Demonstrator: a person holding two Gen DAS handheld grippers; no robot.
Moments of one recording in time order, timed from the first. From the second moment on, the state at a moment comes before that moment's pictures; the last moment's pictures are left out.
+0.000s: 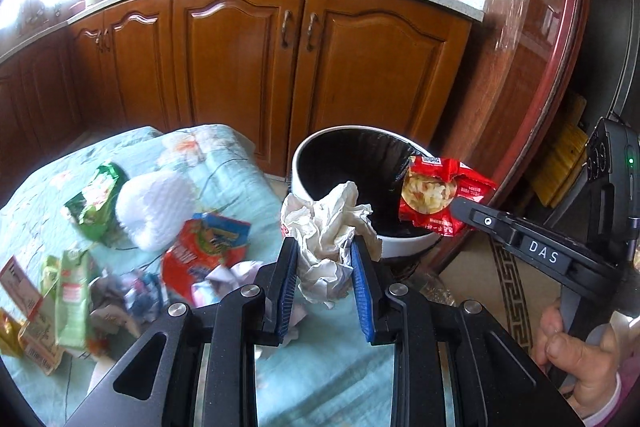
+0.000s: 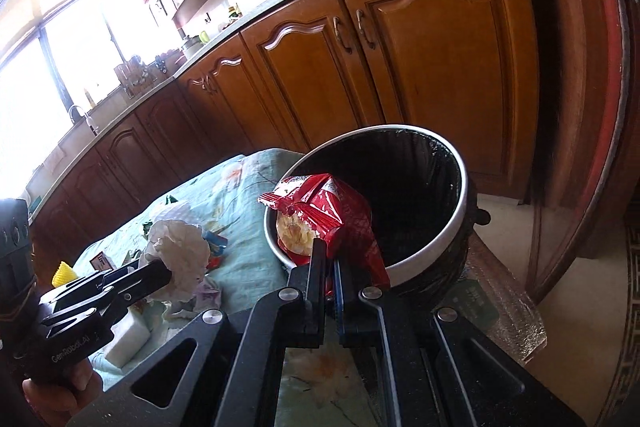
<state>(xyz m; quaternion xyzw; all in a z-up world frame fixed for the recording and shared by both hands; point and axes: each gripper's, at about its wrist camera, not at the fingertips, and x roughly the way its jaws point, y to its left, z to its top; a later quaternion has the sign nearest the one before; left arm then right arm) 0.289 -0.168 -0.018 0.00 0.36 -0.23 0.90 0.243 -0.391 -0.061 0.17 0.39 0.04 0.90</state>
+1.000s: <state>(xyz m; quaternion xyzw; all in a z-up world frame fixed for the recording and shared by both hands) 0.372 -0.244 -0.042 0.01 0.39 -0.23 0.89 0.303 -0.445 -0.087 0.17 0.44 0.02 0.88</state>
